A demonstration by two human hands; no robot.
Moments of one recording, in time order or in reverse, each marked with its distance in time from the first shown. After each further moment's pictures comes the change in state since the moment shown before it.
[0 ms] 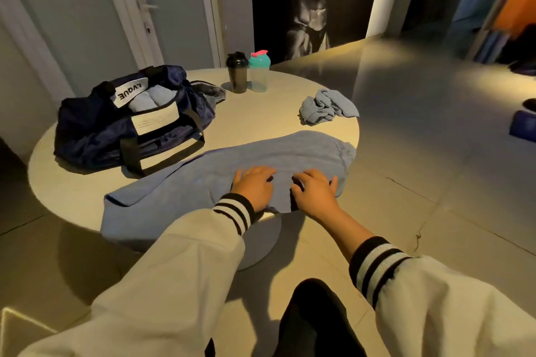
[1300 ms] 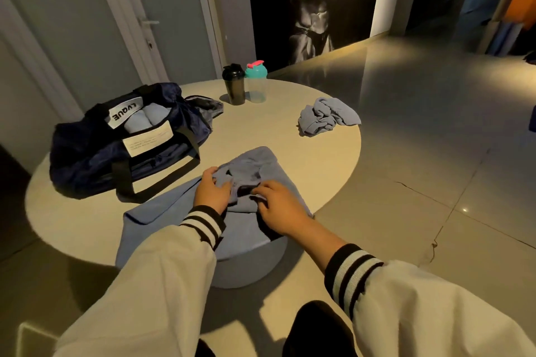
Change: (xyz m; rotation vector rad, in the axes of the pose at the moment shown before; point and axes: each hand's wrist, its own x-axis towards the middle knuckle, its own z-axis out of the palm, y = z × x) left_hand 0.030 -0.055 -0.019 -0.735 0.360 -0.445; right_hand 0.025 -0.041 0.013 0.134 -0.051 -0.422
